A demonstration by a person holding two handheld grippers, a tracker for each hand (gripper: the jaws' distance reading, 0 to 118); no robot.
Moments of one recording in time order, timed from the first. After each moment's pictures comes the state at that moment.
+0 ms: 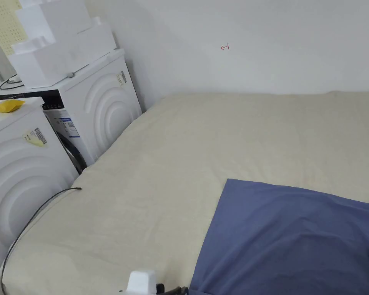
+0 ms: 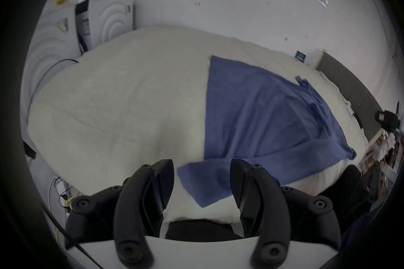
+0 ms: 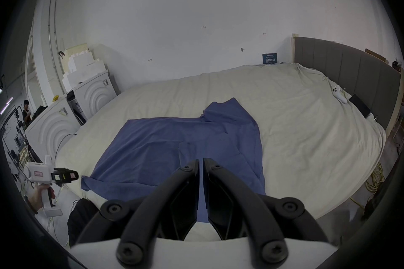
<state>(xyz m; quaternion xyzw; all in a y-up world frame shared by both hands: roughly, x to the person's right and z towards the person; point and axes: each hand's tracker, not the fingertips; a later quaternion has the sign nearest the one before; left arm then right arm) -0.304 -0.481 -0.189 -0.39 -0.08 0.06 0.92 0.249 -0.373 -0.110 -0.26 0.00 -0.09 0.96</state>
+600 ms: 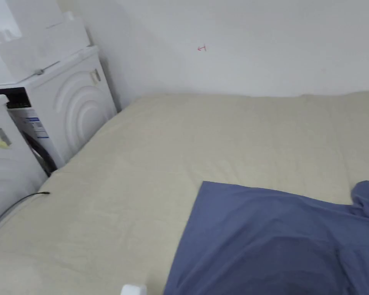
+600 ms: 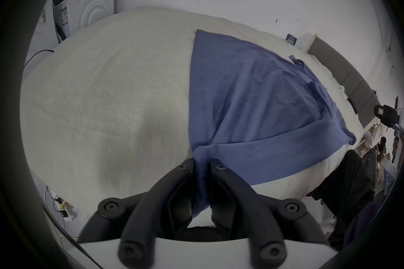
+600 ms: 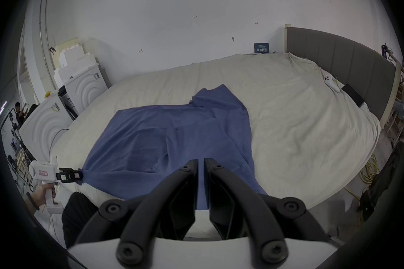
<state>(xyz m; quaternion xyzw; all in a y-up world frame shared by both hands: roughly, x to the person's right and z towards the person) -0.288 -0.517 -0.214 -0.43 -0.11 0.04 0.89 0.261 -0.393 -0.096 -0.30 -0.03 -0.09 0.95</state>
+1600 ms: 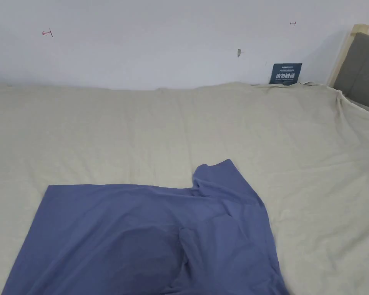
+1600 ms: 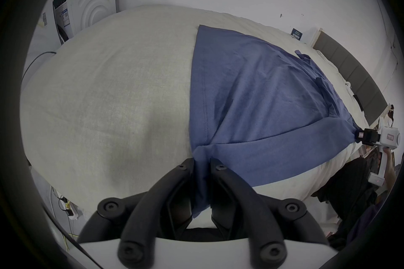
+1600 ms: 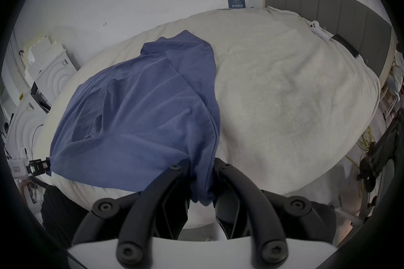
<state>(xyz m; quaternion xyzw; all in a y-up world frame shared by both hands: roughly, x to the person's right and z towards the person) -0.282 -0.512 -0.212 -0.44 -0.10 0.02 0.89 0.310 -0.508 -0.114 -0.41 -0.09 -0.14 0.90</state>
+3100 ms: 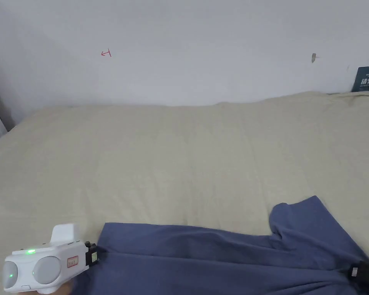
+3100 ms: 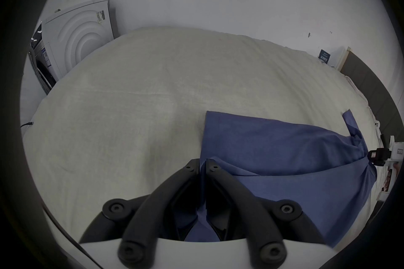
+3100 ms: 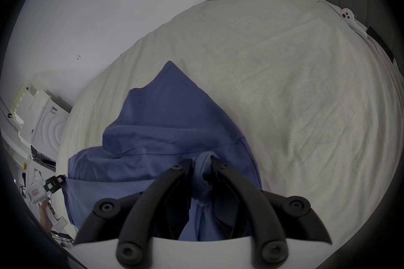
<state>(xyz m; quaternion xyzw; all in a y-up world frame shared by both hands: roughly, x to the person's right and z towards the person) -0.219 -0.491 -0.520 -0.40 -0.03 0.02 0.91 0.378 -0.496 -0.384 -0.42 -0.10 -0.25 0.87</state>
